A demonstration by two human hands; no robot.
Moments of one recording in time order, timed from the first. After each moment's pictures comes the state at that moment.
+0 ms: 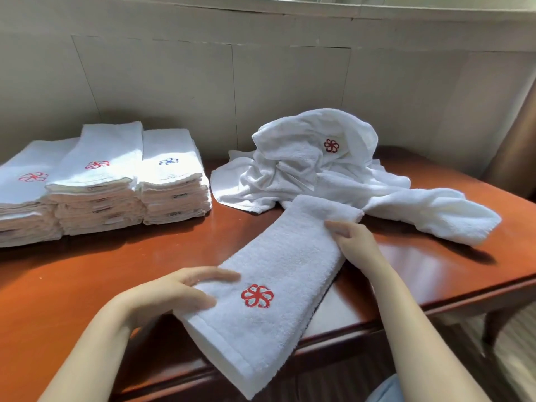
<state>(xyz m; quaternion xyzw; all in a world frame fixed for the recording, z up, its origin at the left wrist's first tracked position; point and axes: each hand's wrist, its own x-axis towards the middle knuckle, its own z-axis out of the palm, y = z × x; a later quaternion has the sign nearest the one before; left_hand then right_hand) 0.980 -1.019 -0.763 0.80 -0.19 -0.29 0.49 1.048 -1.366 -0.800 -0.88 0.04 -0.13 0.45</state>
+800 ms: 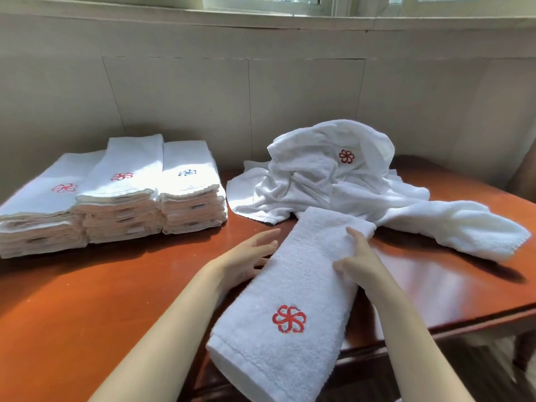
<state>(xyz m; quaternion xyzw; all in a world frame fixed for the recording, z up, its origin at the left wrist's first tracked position) 1.051 -1.096 -0.768 0.71 -0.09 -0.27 0.64 1.026 -1.331 -0.787 -0.82 0.11 -0.06 0.56</state>
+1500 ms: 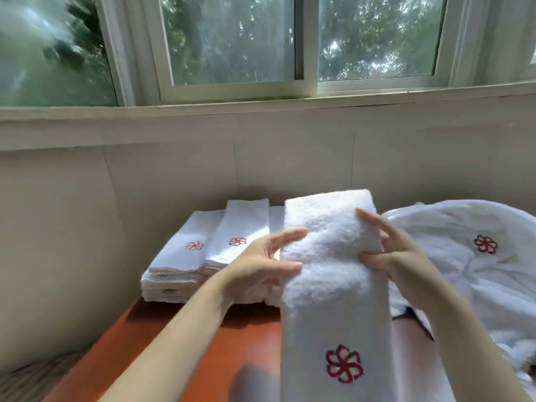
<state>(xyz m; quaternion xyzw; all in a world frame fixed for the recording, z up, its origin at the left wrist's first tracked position) 1.049 -0.950 -0.634 0.74 -0.17 -0.02 0.65 1.097 -1.191 -0.633 -0.66 -0.23 0.00 0.71</state>
